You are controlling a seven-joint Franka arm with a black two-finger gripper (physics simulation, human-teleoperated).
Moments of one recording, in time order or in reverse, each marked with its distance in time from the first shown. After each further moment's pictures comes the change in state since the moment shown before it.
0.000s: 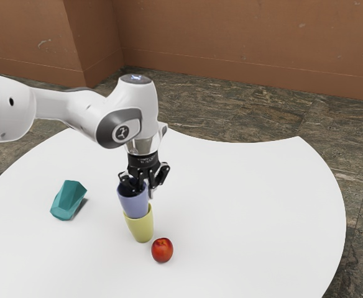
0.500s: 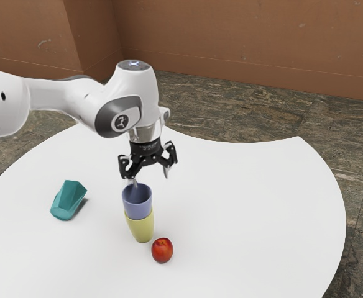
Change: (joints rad) arm -0.001 -0.031 -0.009 0.044 0.007 0.009 0.002
